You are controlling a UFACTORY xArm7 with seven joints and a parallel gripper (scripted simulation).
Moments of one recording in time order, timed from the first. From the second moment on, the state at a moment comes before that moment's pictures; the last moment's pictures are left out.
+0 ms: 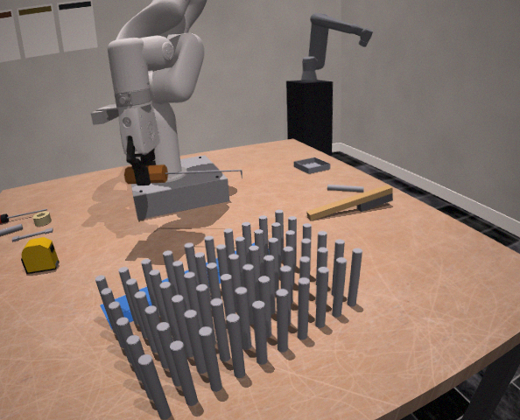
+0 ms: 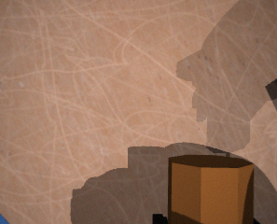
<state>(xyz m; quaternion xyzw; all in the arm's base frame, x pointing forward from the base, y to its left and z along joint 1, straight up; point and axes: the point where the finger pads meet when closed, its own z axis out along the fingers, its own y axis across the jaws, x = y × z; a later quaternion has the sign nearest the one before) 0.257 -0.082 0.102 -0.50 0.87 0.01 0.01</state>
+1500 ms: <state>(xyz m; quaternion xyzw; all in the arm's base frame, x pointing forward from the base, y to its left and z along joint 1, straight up) 0.258 -0.086 0.103 -0.11 0.99 0.00 0.00</state>
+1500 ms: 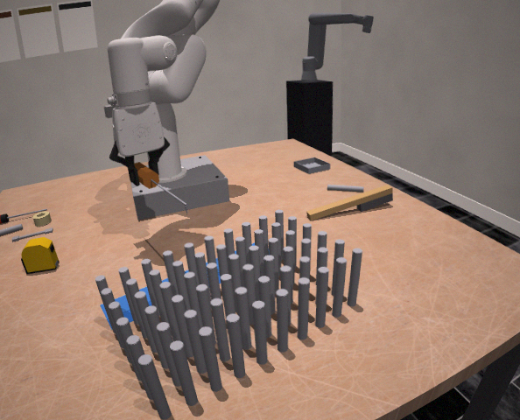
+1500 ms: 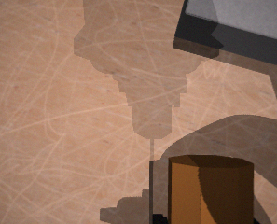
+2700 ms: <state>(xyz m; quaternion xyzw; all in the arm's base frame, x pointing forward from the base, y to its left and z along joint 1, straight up) 0.257 -0.083 0.036 -0.11 0.99 0.00 0.00</state>
